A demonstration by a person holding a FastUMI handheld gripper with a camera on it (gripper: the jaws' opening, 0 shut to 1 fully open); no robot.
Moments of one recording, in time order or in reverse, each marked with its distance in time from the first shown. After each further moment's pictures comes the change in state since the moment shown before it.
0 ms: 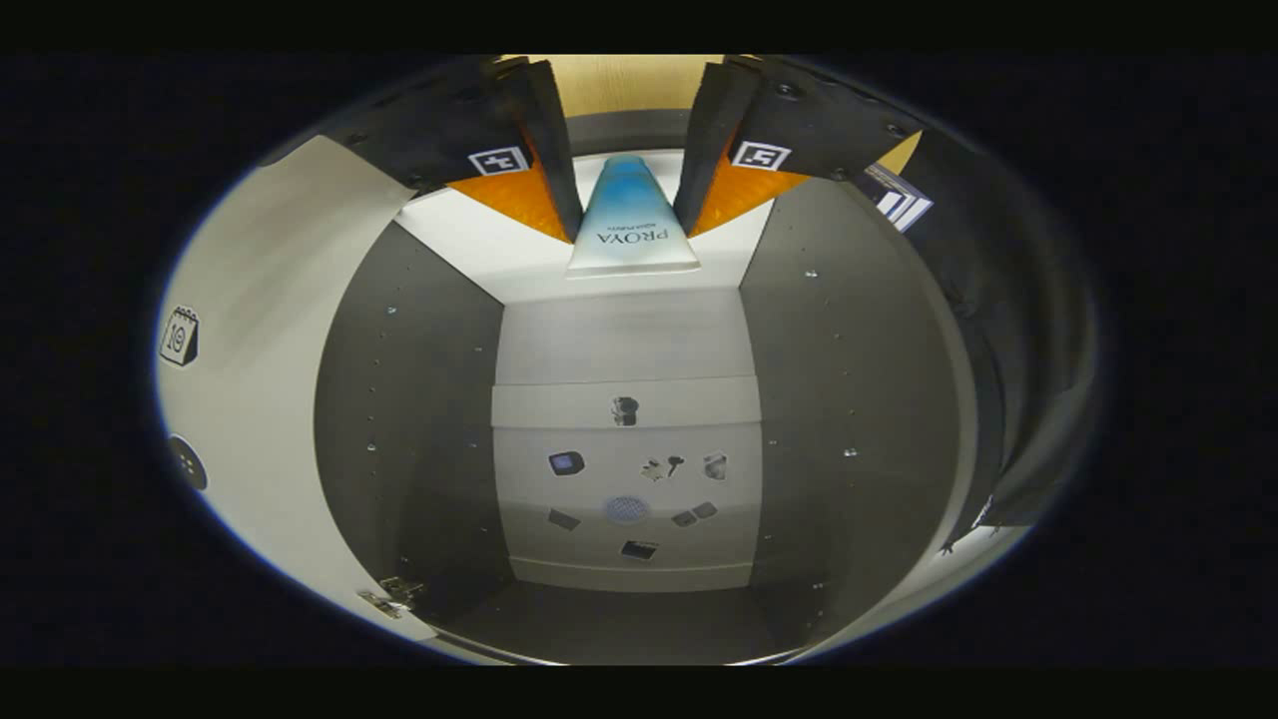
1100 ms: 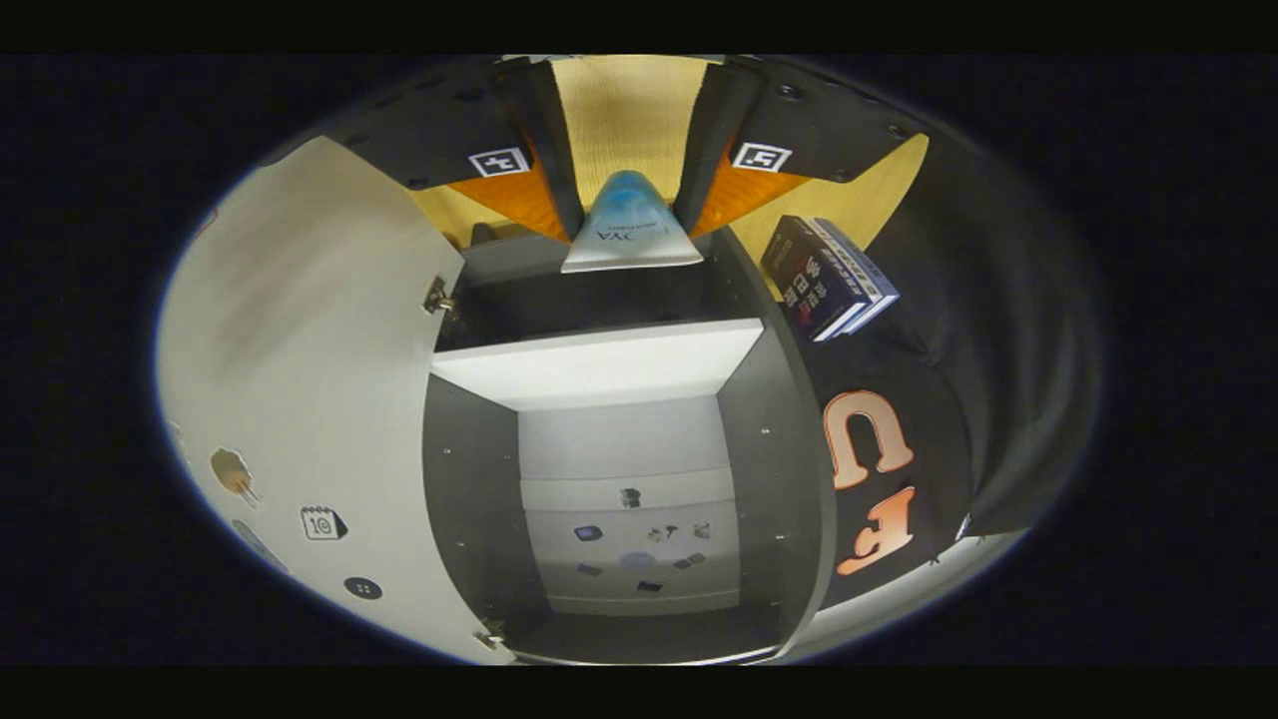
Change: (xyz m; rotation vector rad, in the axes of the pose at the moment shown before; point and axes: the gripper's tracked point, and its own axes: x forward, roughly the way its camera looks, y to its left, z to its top) arm -0.135 0.000 -0.139 0.061 0.123 0.078
